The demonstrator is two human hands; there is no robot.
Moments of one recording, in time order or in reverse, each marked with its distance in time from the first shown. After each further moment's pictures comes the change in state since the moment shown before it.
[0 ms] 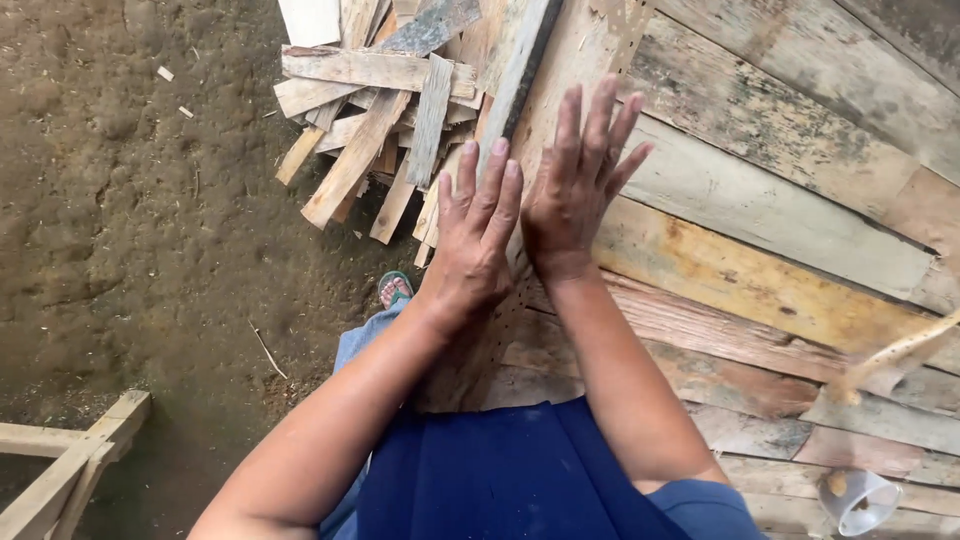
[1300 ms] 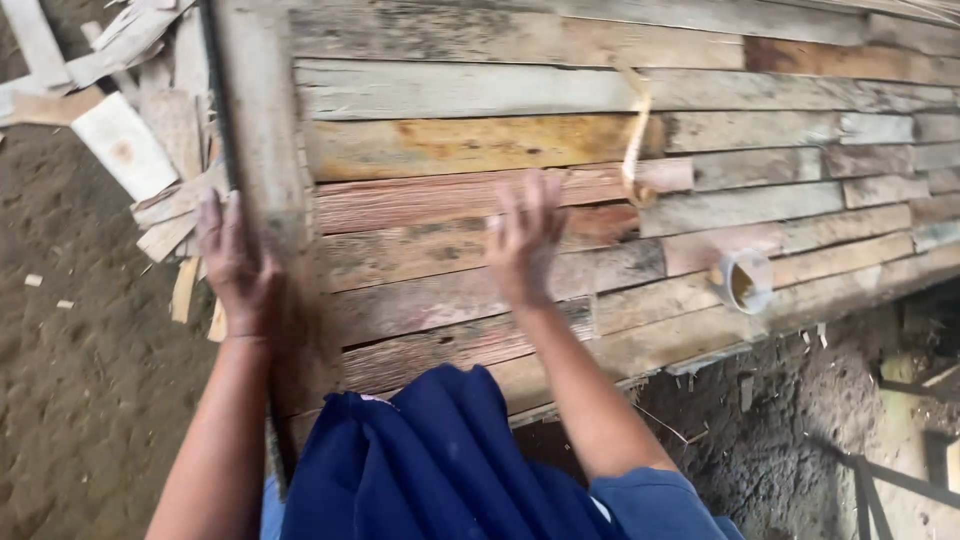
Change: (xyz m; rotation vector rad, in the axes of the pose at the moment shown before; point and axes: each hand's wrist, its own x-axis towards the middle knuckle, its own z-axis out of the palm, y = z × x) left_hand -0.075 -0.014 -0.003 -0.111 0.311 0.149; right_hand -0.205 0.172 -0.144 -0.031 0.356 0.092
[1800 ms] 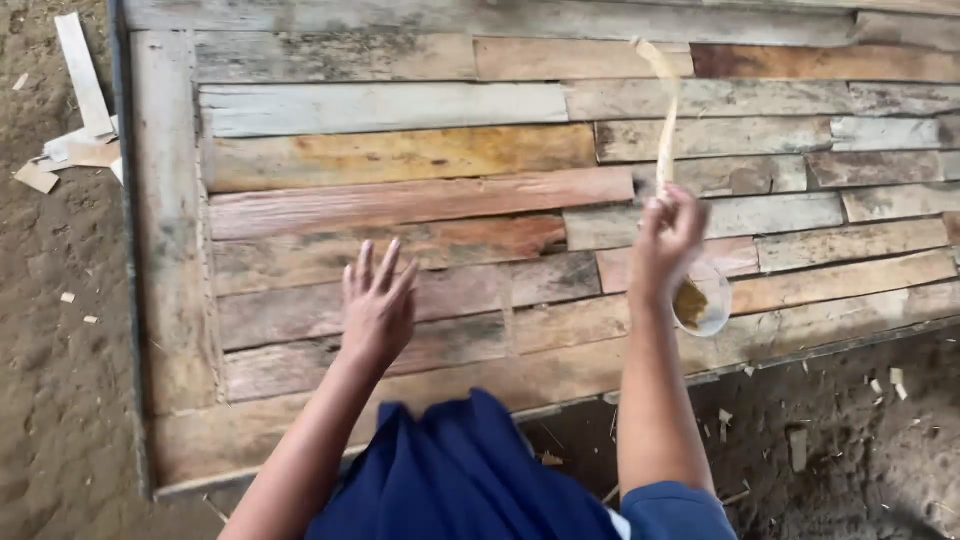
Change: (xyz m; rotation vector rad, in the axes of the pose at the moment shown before) left_hand -0.085 0.255 0.160 0.289 -0.345 0.194; right_hand 0.001 0.292 -0.142 0.207 0.292 0.475
